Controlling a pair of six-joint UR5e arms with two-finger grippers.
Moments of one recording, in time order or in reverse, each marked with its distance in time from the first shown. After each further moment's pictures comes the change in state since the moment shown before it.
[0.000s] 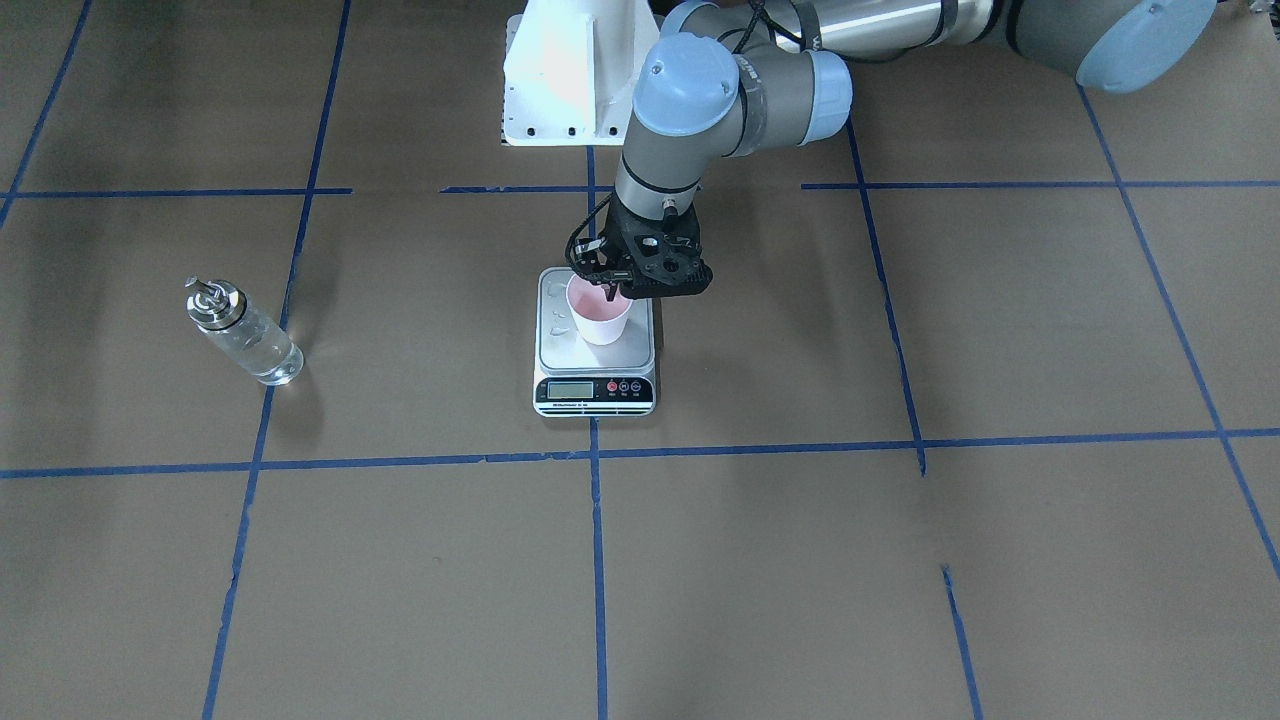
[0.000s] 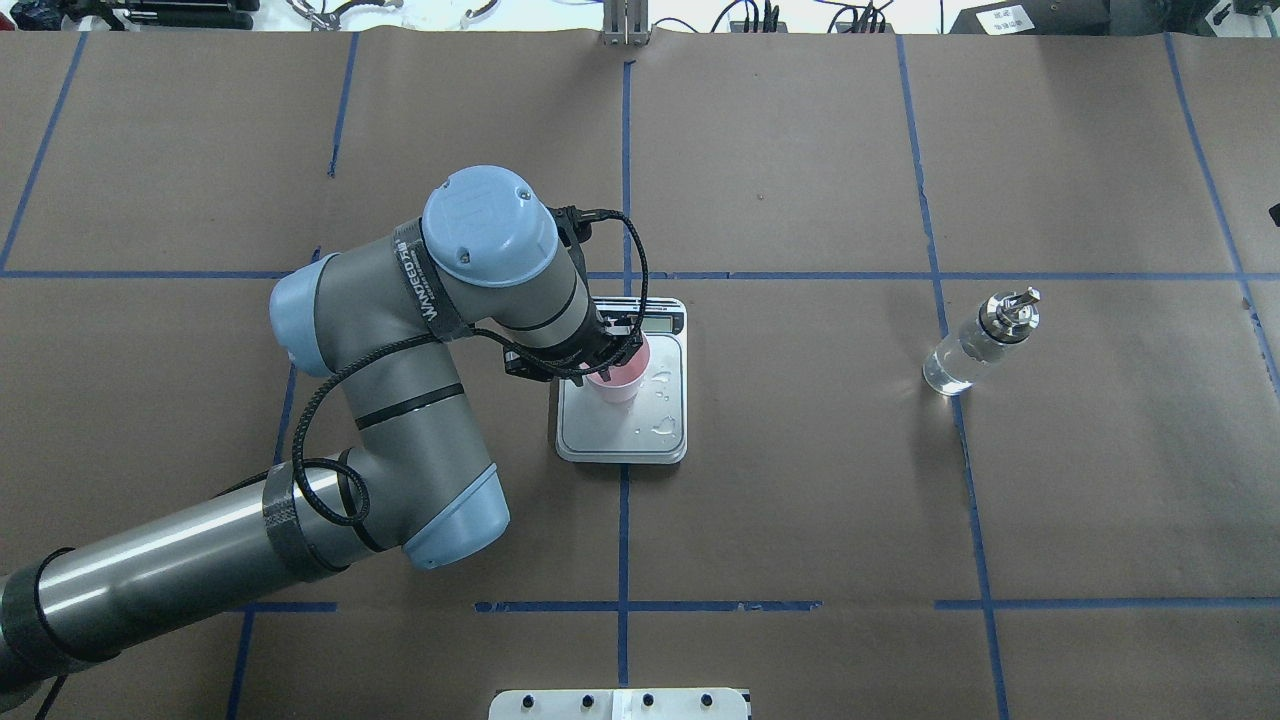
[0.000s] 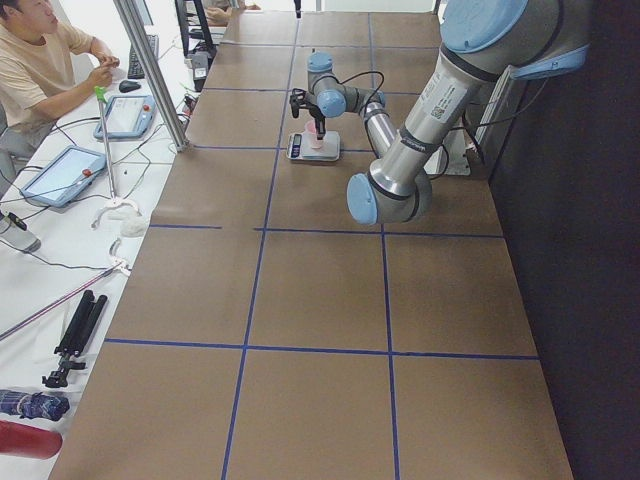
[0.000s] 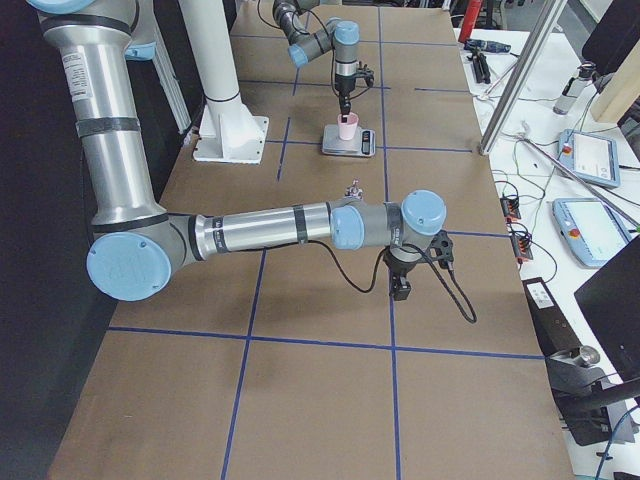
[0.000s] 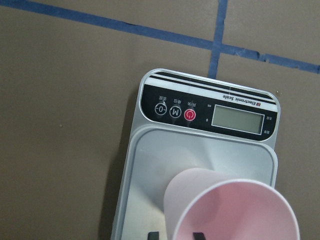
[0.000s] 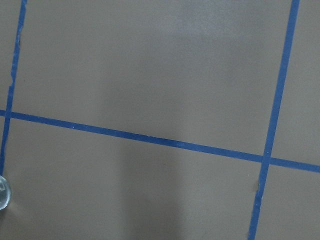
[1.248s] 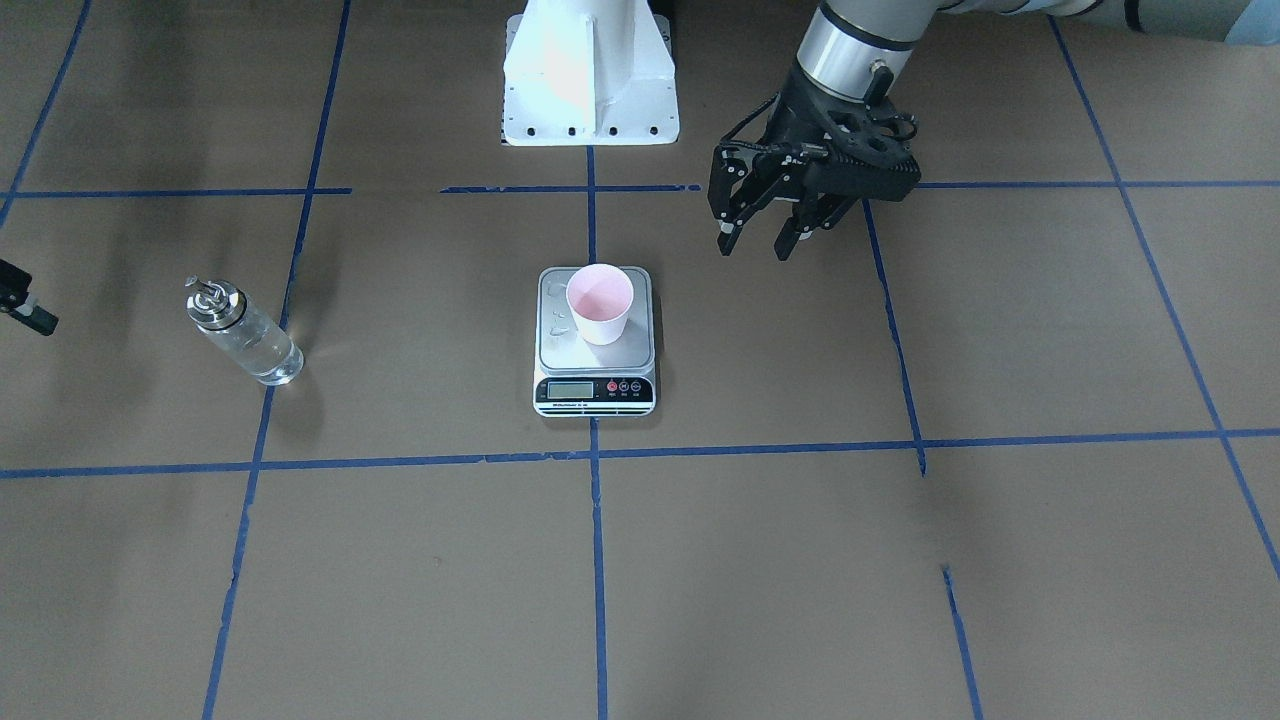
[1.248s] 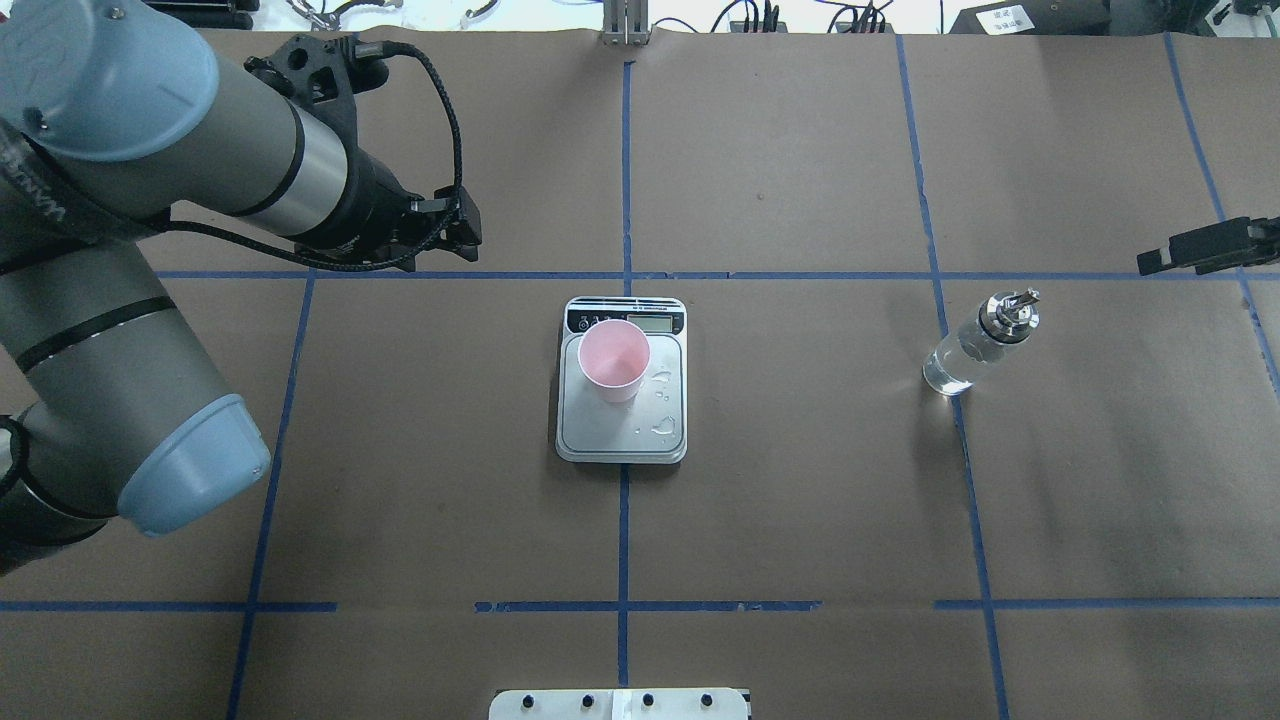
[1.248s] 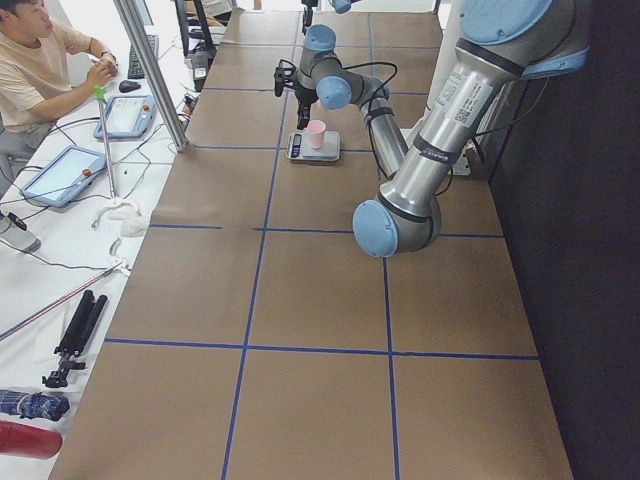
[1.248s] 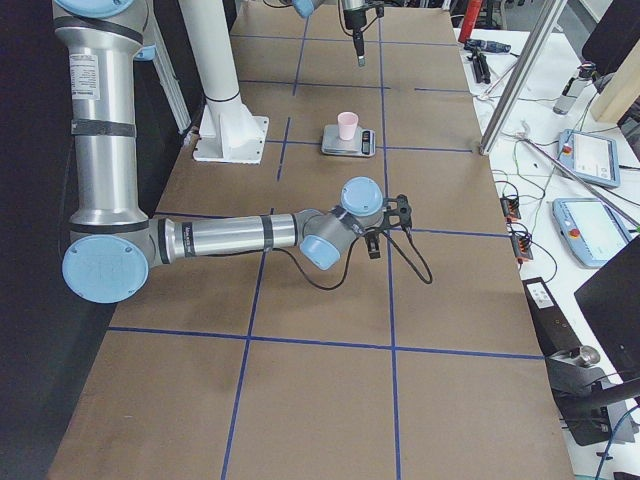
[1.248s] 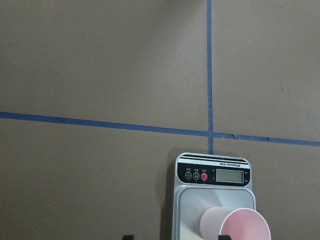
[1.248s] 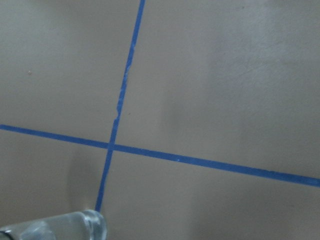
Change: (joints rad) left arm -0.212 0.206 -0.410 0.109 -0.003 0.165; right arm -0.246 -0.215 0.133 0.868 -0.005 0.749
